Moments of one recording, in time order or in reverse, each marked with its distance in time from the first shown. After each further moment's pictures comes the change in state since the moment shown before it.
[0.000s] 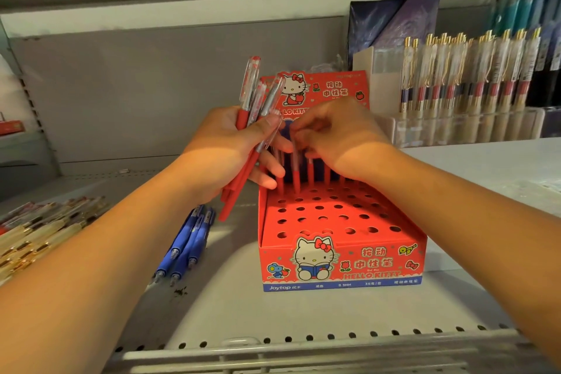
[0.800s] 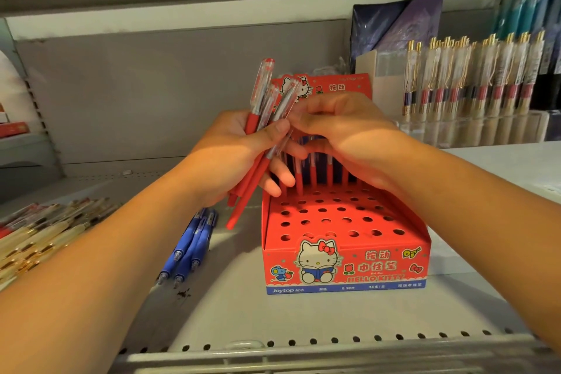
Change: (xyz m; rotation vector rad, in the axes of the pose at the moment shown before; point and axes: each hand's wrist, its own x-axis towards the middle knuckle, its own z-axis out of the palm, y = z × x) left_hand -0.006 0.006 0.001 -0.044 -0.128 0.023; right_hand -0.011 -0.021 -0.011 0.591 -0.196 0.006
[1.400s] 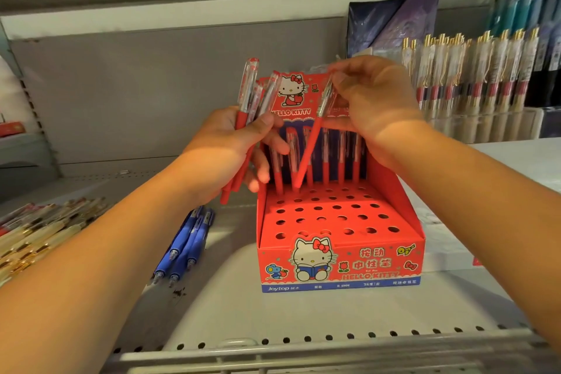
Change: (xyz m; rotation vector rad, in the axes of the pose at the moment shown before) left_hand 0.004 -0.004 -0.005 0.047 0.089 -0.026; right_hand 0.009 -0.019 -0.016 -0.042 0.458 -0.022
